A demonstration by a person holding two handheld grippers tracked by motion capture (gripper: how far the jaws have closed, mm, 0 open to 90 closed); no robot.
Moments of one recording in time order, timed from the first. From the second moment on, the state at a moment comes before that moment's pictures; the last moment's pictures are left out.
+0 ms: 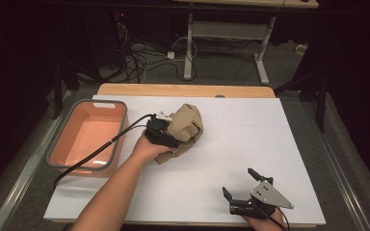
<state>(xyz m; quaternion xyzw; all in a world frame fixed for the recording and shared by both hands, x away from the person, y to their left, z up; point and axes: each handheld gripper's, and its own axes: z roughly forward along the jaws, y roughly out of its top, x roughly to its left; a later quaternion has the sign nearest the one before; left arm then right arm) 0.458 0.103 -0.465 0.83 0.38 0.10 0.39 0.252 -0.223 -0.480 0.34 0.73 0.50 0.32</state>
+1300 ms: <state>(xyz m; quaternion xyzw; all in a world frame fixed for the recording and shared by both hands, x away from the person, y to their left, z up) 0.408 0.137 -0.456 0.83 0.36 0.09 0.42 0.253 -0.223 -0.478 0.34 0.73 0.50 0.32</state>
